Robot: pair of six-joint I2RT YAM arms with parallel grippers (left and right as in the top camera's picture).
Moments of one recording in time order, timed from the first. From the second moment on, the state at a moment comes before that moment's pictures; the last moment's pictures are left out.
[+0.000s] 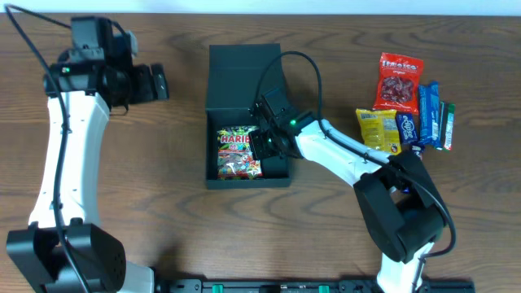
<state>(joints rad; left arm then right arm) 0.08 1.65 1.54 -0.99 0.17 -0.11 0.61 1.98 1.29 -0.49 -0.23 0.34</state>
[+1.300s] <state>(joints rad) -0.06 1.71 0.97 -0.61 0.53 -0.28 0.63 2.06 1.42 -0.80 -0.15 0.15</state>
